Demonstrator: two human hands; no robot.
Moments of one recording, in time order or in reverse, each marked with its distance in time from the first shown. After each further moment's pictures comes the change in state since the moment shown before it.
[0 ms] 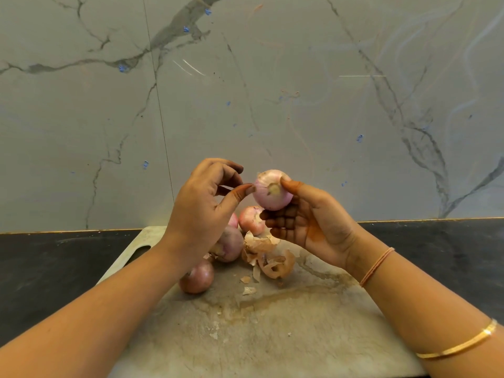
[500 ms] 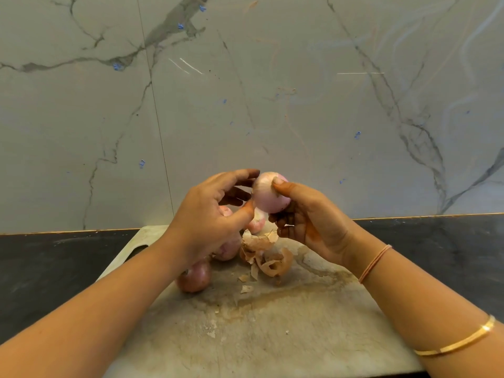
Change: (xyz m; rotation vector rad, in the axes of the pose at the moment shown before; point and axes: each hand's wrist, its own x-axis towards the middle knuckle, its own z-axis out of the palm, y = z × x) left_hand -0.003 0.011 -0.002 -0.135 -0.224 -0.142; right_hand 0.004 0.004 0.001 -0.197 0.050 -0.109
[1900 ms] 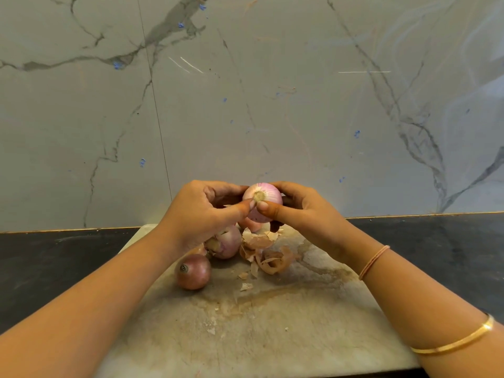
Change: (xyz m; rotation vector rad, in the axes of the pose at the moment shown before) left_hand 0.003 0.001 -0.009 -0.201 -0.057 -0.154; right_hand -0.002 0.001 -0.003 -0.462 -0.074 -0.262
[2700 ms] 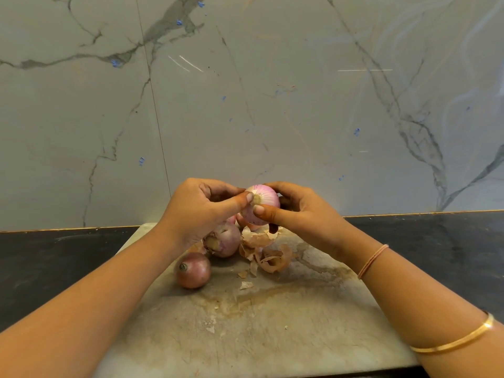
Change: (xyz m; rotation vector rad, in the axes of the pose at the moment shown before) left_hand 0.002 -0.002 0.001 0.036 0.104 -0.105; right_hand 0.000 0.004 0.000 -0.006 -0.041 -0.025
